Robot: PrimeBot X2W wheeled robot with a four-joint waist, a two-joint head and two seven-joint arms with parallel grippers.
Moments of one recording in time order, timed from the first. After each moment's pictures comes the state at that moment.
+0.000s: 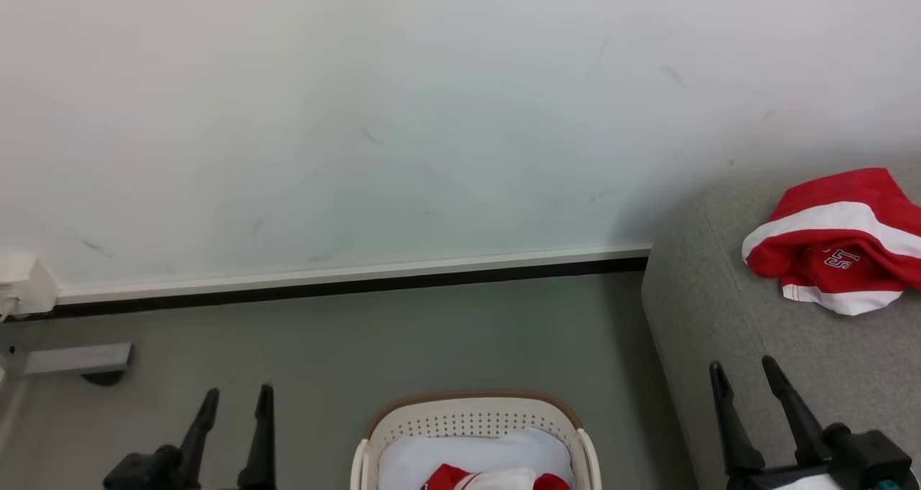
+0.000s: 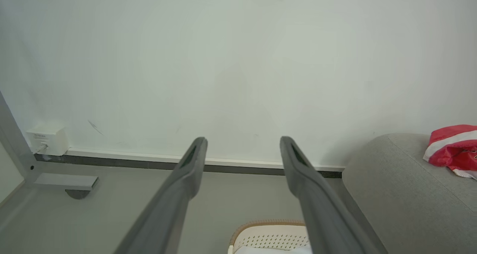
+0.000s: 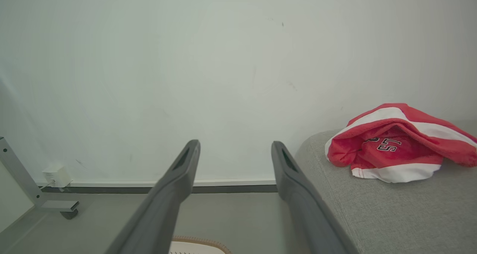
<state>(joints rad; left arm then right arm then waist) -0.01 0.09 0.03 0.25 -0.23 -0.13 -0.26 -0.05 -0.10 0.12 0.23 0.32 0.13 -0.26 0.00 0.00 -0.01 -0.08</state>
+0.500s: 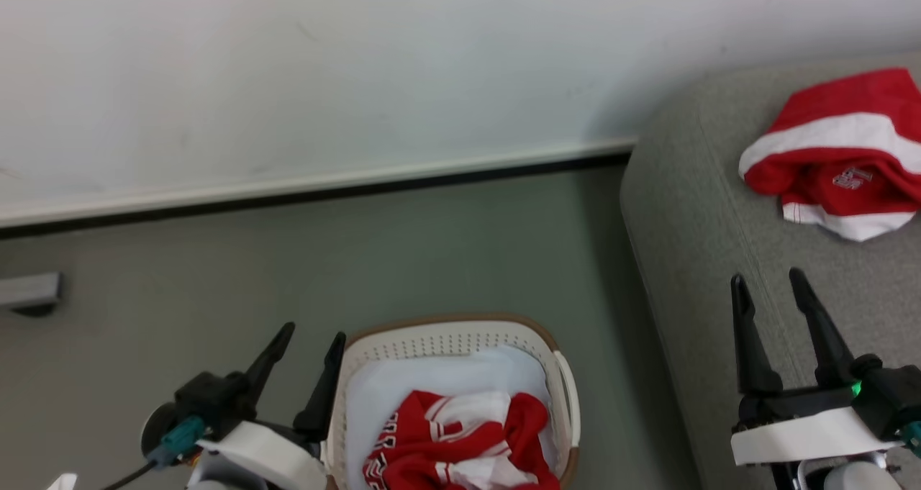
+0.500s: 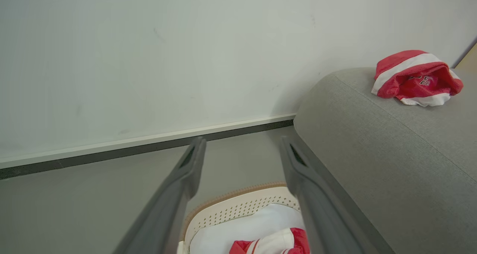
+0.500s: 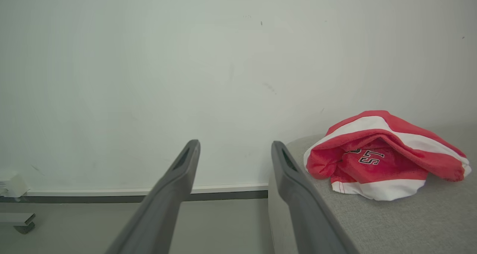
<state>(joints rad) -0.21 0.23 -0.26 0.31 -0.32 -0.13 -0.26 -0.18 -0.07 0.07 0.16 0.26 0.13 -0.26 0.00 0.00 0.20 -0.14</state>
